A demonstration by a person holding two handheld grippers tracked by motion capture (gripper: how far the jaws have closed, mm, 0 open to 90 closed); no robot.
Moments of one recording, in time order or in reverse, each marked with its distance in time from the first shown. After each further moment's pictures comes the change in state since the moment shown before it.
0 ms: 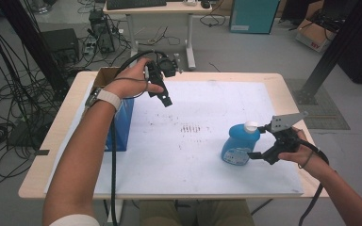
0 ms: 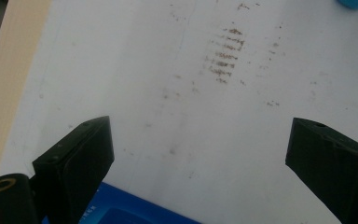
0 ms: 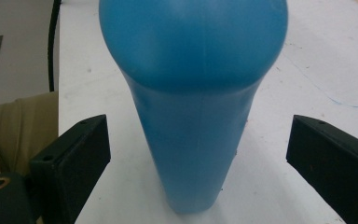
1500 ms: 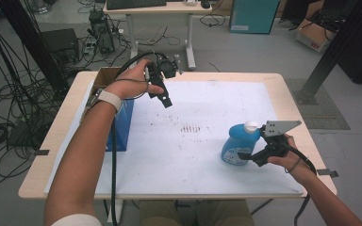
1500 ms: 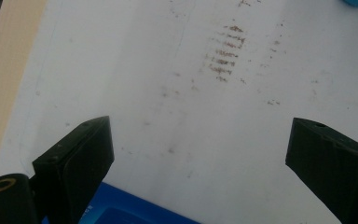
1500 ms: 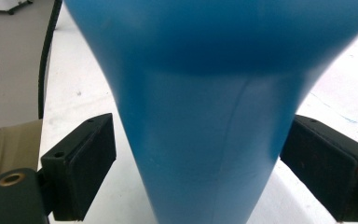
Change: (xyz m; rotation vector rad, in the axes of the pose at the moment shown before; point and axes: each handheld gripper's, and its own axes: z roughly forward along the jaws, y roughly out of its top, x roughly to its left) left arm 0.000 -0.001 0.004 0.005 -0.002 -0.007; right arm 0.006 -0.016 0.027 -0.130 -0.029 0.030
